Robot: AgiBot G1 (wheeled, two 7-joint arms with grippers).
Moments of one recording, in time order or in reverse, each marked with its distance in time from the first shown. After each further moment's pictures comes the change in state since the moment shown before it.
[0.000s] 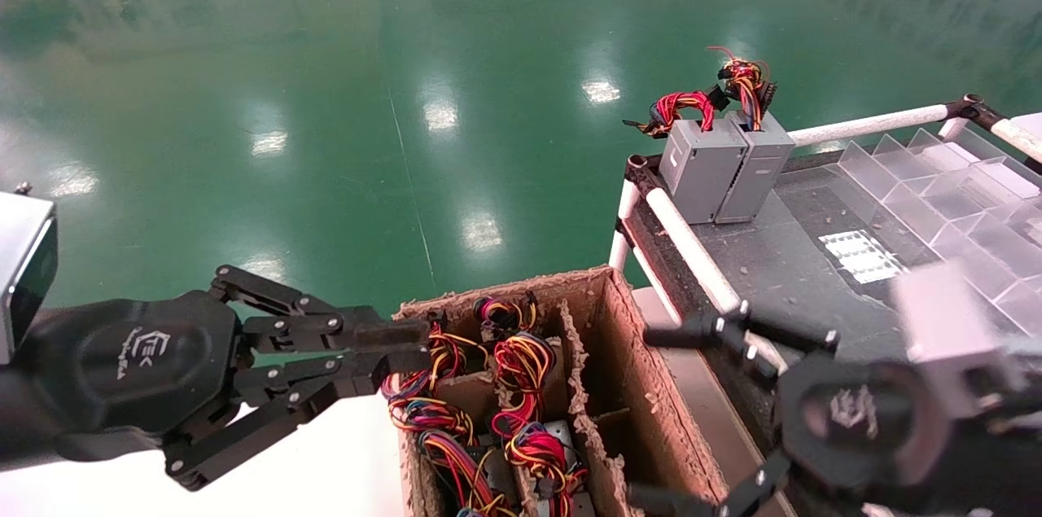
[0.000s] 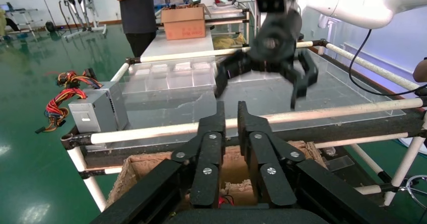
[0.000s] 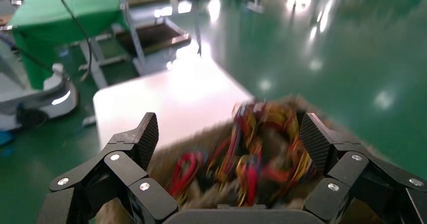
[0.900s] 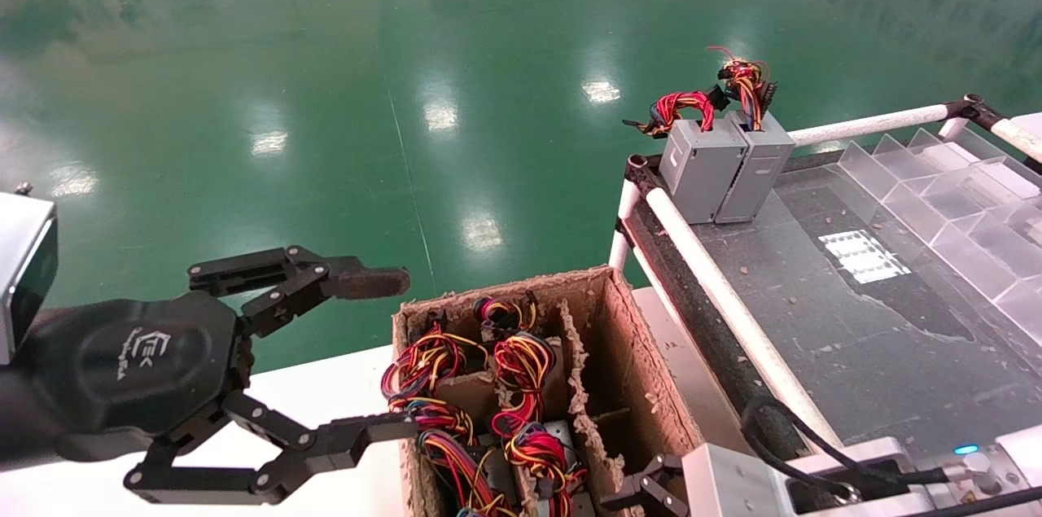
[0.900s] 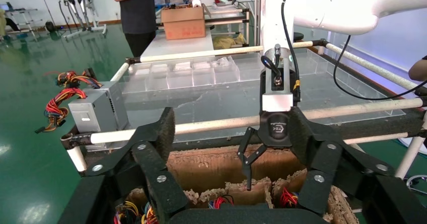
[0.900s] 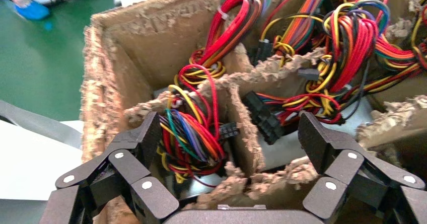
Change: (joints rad) left arm 0.000 0.000 0.000 0.000 0.000 0.000 0.000; right arm 0.125 -0.129 -0.271 0.001 -0.360 -0.038 0.004
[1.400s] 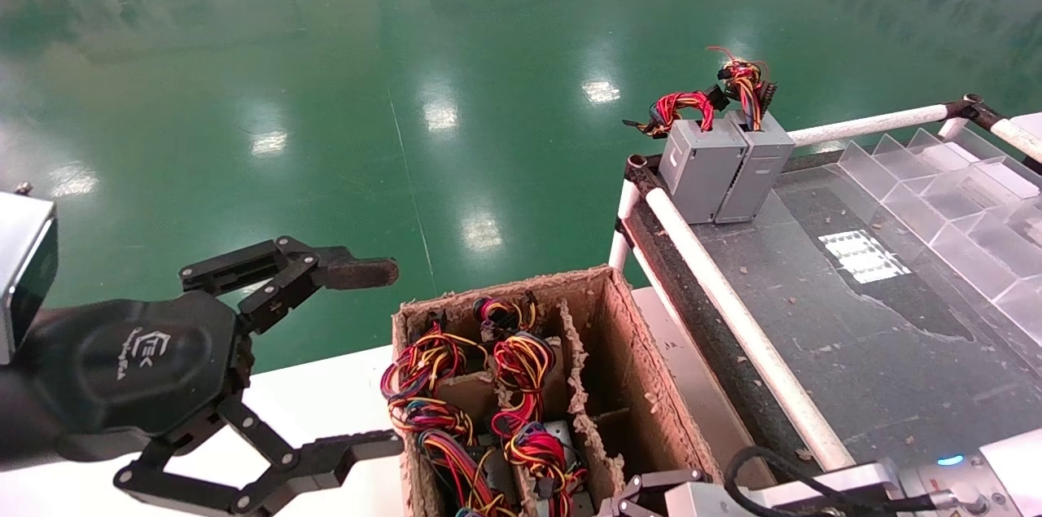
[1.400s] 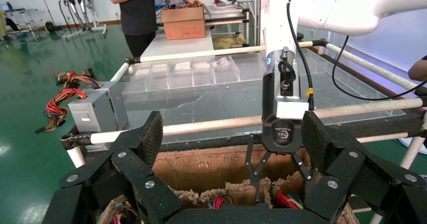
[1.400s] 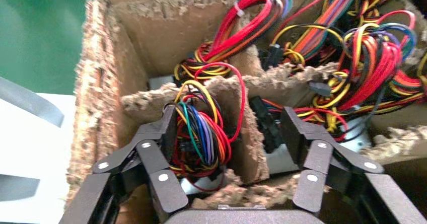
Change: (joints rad) left arm 0.000 0.000 0.000 0.000 0.000 0.000 0.000; right arm -0.009 -0.005 -0.012 0.071 -0.045 0.043 -0.095
